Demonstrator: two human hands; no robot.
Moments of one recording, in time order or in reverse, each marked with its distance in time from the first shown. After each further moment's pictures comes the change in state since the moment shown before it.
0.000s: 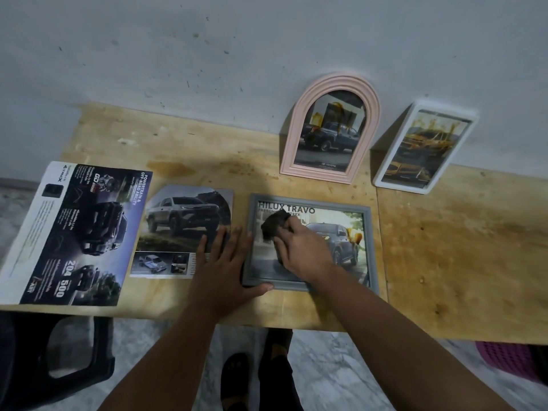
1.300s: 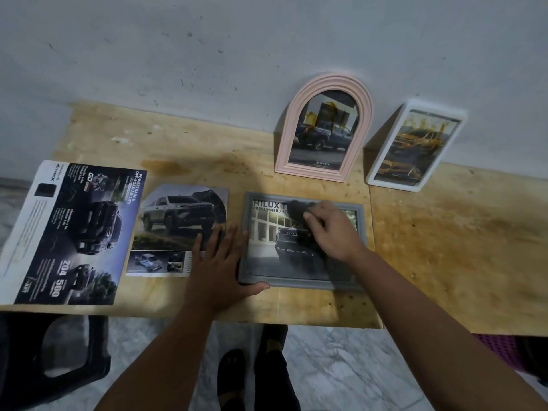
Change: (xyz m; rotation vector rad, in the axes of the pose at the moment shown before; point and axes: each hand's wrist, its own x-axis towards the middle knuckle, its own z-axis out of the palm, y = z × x) left_hand 0.001 0.003 -0.005 -0.017 0.009 0.005; right_hand -0.001 0.056 -0.057 0.430 0.020 0.177
